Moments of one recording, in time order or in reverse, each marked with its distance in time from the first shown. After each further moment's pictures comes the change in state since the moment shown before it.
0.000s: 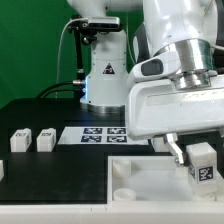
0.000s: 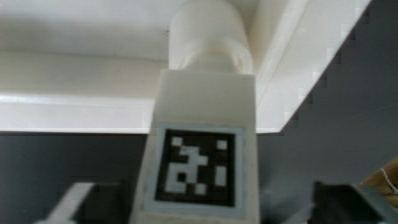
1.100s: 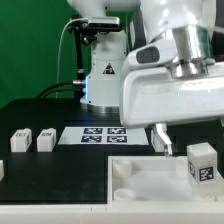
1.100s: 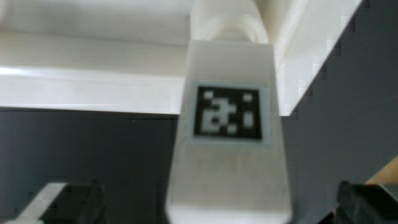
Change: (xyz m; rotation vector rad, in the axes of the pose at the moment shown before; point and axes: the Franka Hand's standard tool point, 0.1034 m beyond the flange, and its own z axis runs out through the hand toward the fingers) arm 0.022 0.019 -0.018 -0.001 -0.091 -0.003
